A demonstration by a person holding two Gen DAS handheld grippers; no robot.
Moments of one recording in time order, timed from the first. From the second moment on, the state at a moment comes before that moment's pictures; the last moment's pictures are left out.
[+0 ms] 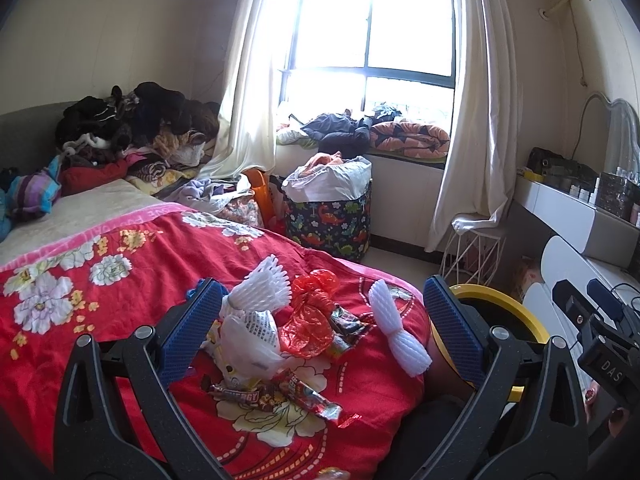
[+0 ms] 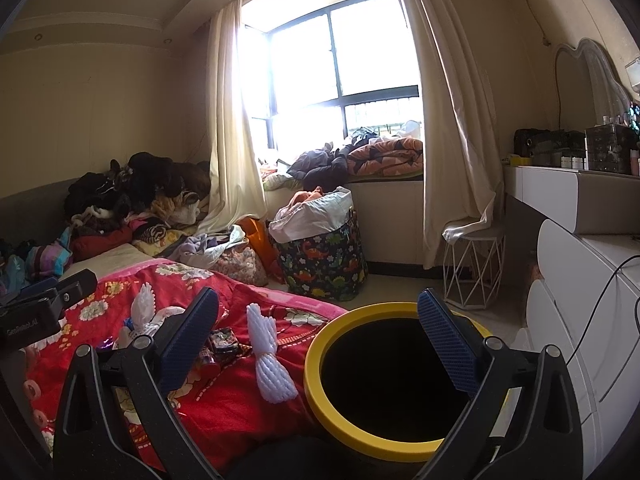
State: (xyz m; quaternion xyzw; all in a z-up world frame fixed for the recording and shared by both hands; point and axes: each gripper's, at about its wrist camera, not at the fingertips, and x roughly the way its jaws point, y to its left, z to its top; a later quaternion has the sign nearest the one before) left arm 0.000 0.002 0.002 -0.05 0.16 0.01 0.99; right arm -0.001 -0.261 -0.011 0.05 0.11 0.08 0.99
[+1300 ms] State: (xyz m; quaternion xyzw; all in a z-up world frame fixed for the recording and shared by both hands) left arm 0.102 0.077 -0.024 -0.08 0.25 0.04 0.96; right arm 0.150 -0.171 -0.053 -0.03 0.32 0.21 0.92
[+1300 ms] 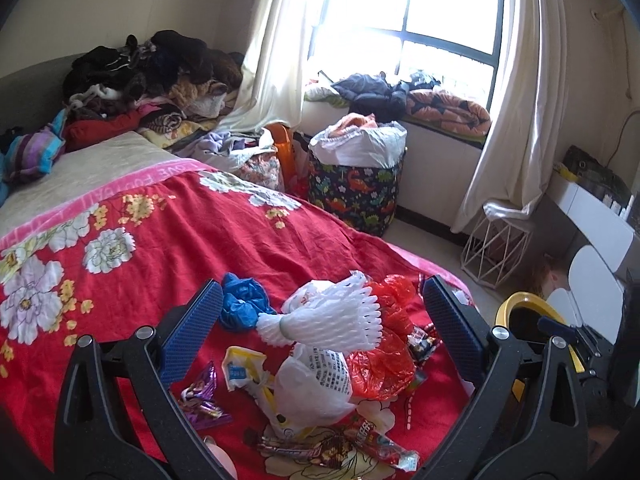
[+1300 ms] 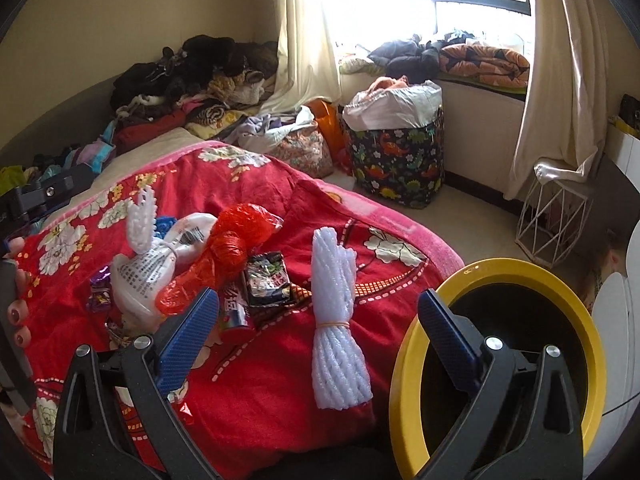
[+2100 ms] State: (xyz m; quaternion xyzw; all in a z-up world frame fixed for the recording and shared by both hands) left arm 0.159 0.076 -0.064 -0.09 0.37 0.05 0.92; right arm 0.221 -0.144 -0.096 0.00 0.43 0.24 0.87
